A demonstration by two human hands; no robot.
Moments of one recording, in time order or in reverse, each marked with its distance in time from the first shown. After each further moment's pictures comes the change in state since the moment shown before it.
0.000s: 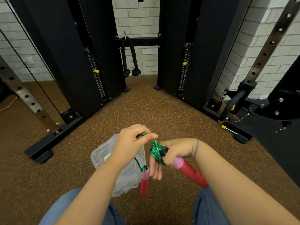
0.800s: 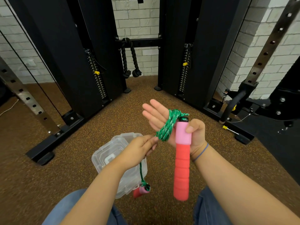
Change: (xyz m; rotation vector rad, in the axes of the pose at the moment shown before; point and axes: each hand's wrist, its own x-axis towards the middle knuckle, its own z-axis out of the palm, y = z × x) left_hand -0.003 -0.001 0.015 -0.195 -0.371 -0.247; right_hand -0.004 -0.022 0.002 1.028 0.138 -0.858
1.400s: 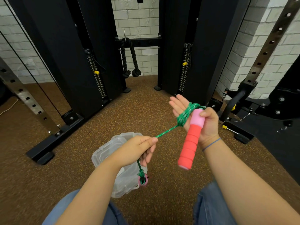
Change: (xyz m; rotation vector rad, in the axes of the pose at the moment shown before) left_hand -0.007 0.013 -0.011 -0.128 -0.160 -0.133; right_hand -0.023 -0.047 -0.042 -0.096 0.297 -0.334
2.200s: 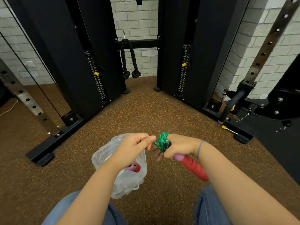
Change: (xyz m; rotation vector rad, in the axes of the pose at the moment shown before) left_hand -0.004 -0.007 -0.003 0.184 0.270 0.175; right_hand -0.014 0.039 0.014 -1.404 -0.180 0.785
